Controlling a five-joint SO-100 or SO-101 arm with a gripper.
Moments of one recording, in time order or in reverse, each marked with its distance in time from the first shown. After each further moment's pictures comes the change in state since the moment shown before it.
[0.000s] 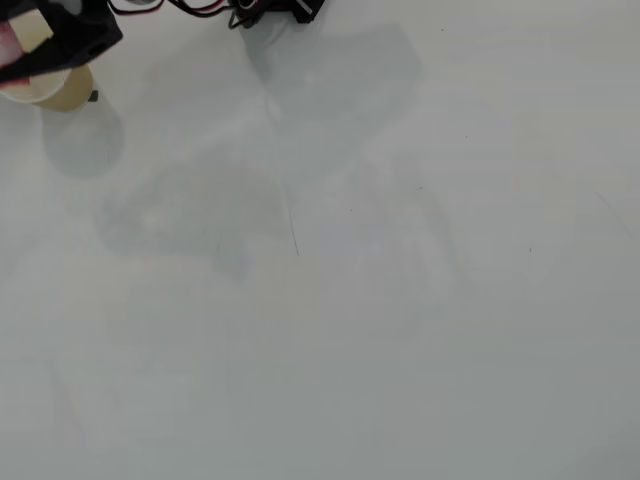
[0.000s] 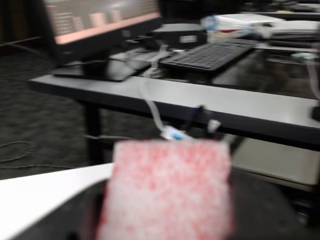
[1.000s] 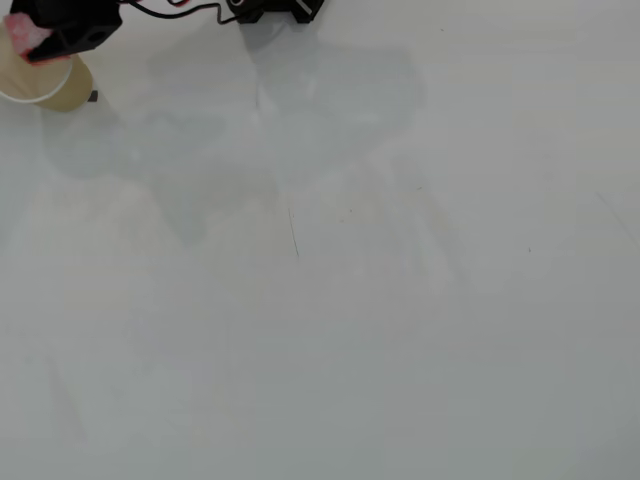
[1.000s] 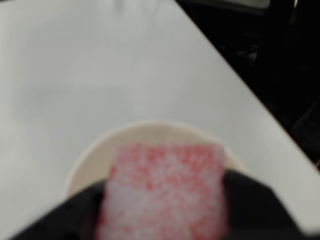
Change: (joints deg) arm 7.0 -10.4 -6.8 22.4 0.0
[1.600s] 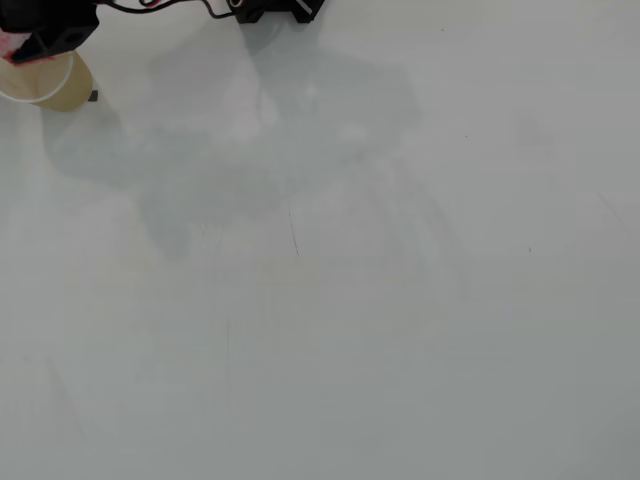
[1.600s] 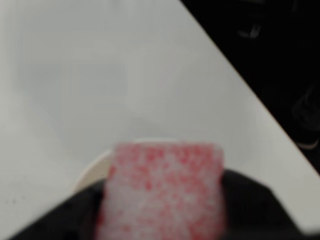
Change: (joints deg) arm 0.0 -11.4 -11.2 5.4 0.0
